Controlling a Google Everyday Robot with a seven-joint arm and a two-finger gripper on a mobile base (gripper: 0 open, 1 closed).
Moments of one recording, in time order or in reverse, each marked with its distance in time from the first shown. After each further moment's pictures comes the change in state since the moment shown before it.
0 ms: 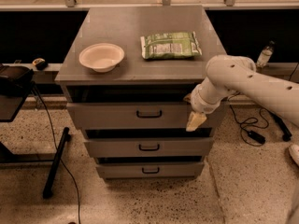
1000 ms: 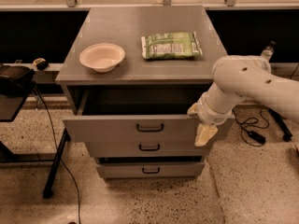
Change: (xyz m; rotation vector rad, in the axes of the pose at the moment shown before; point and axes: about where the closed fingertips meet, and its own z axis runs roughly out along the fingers) arm -0.012 0.072 -0.050 -0.084 0.060 -0.046
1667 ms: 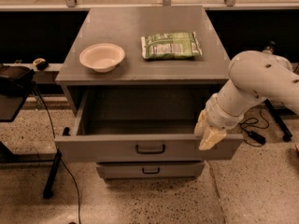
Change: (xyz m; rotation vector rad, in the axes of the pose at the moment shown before) arm -0.010 0.032 -0.031 -0.034 -0.083 -0.008
